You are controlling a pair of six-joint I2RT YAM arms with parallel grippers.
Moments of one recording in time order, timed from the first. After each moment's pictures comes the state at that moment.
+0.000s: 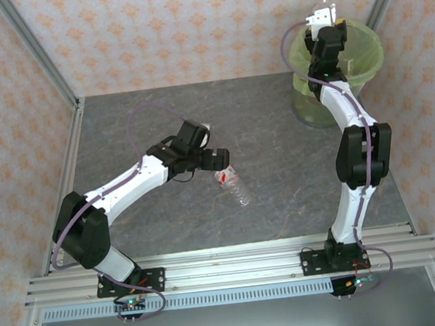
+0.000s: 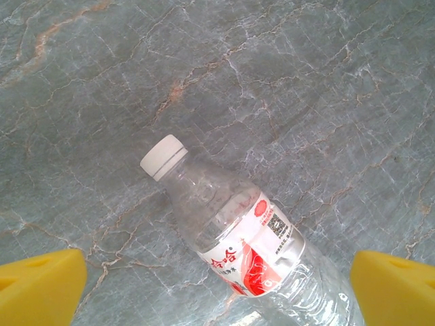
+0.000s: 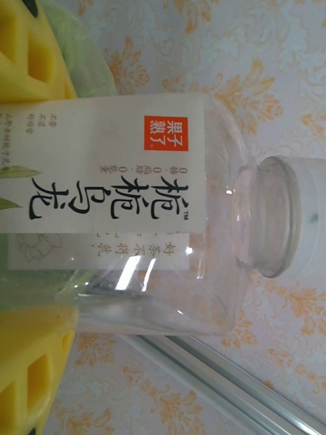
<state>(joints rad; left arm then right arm) -0.62 1.57 1.20 -0.53 0.00 -0.43 0.00 1.97 1.74 0.27 0.37 -0.45</state>
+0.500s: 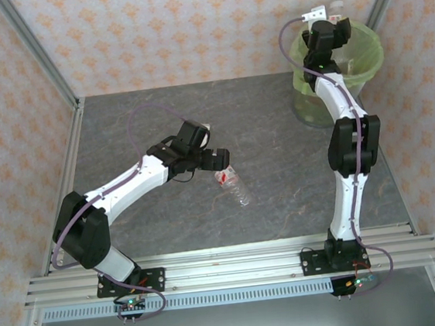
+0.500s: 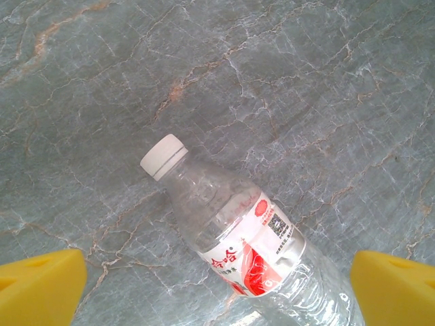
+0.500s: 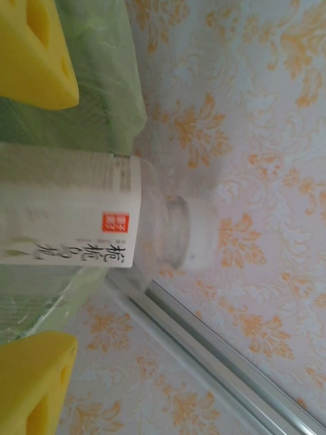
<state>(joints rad) -0.62 1.57 1.20 -0.53 0.00 -0.43 0.00 2.15 1.98 0.13 0.52 -0.53</state>
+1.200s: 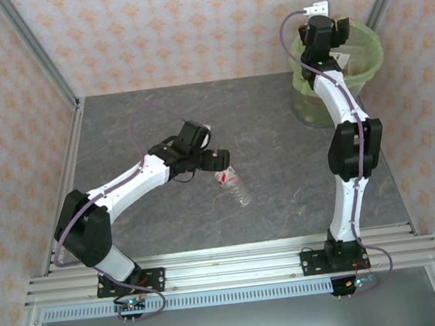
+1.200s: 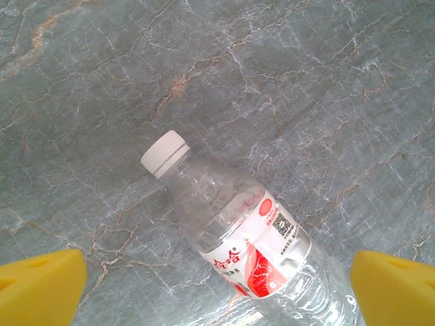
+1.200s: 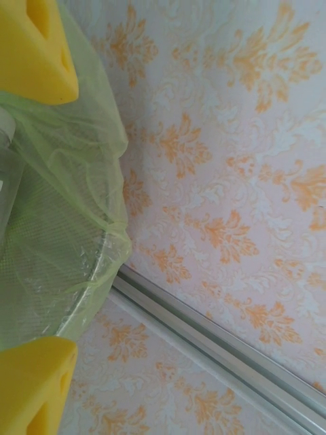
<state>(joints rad) -0.62 1.59 1.20 -0.53 0.00 -0.43 0.04 2.09 2.00 0.02 0.54 -0.35</state>
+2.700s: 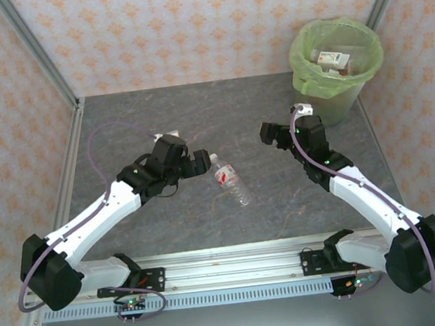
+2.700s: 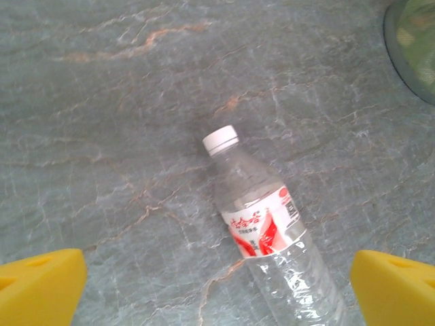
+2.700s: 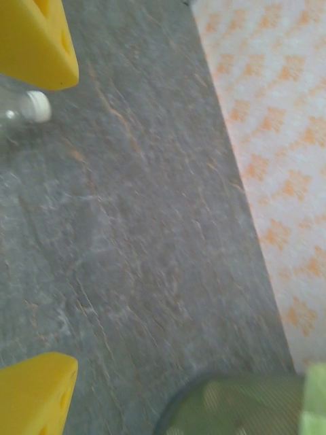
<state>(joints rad) -0.62 1.23 0.98 -0.57 -0.15 -0.73 0.39 1.10 0.78 -0.12 0.09 0.44</state>
